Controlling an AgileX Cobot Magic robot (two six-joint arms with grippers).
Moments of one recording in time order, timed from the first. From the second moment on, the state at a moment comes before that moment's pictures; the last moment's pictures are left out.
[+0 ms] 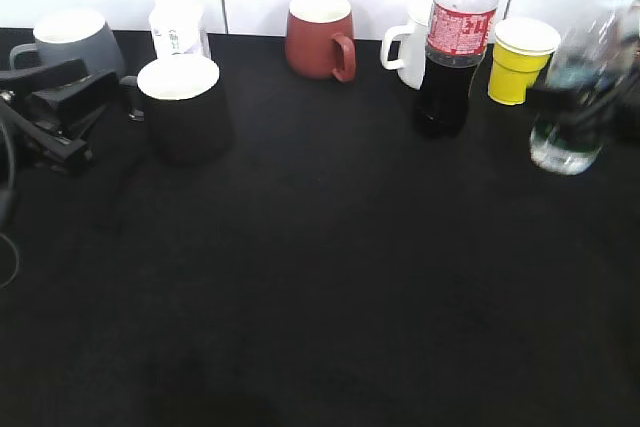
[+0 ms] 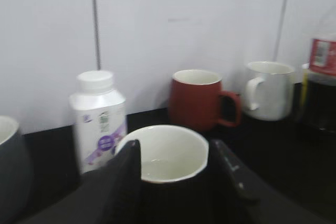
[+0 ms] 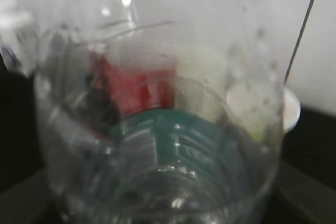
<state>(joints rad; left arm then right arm) -0.14 1.60 -0.36 0.45 -1.21 -0.22 -0.03 1.67 -0.61 -0.73 -0.76 0.45</state>
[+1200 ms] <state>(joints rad) -0.35 1.20 -0.61 0.37 0.11 -0.47 -0.03 1.19 -0.61 -0.33 0.16 0.52</state>
